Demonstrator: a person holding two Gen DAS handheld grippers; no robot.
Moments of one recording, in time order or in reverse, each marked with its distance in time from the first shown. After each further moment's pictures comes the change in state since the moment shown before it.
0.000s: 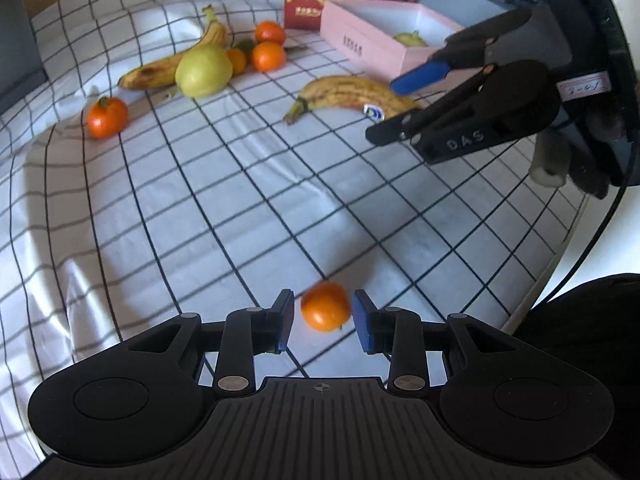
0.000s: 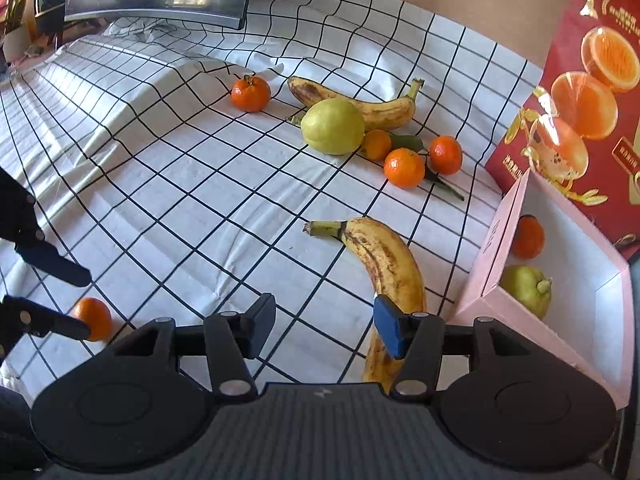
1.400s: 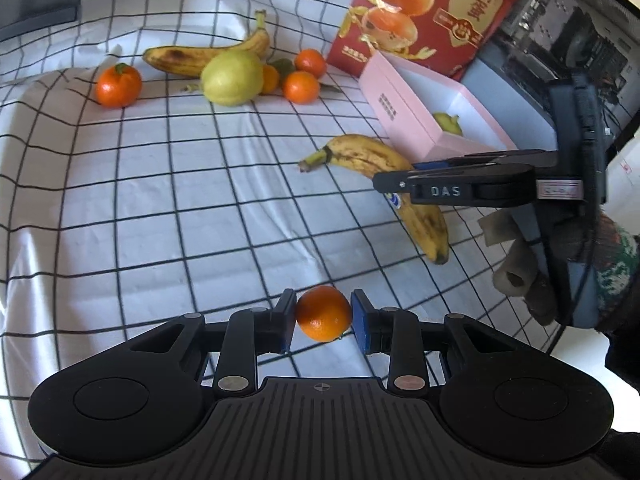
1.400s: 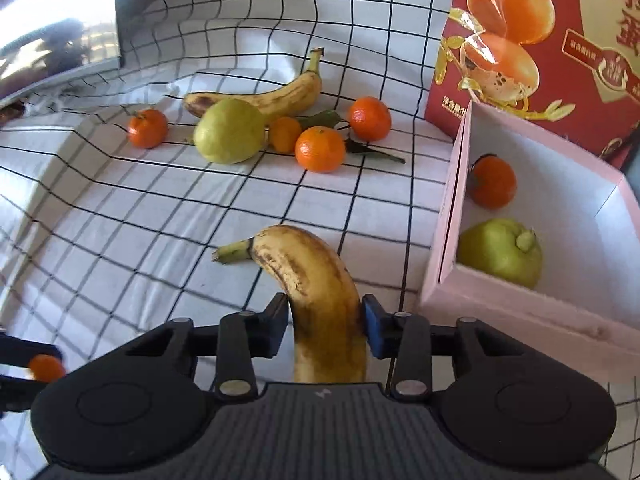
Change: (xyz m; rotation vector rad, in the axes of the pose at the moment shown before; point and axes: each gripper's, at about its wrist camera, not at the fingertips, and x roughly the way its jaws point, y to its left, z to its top) left arm 0.019 0.018 0.027 -0.312 -0.120 -0.123; right arm 0.040 -0.055 -0.010 0.335 -0.018 -0.001
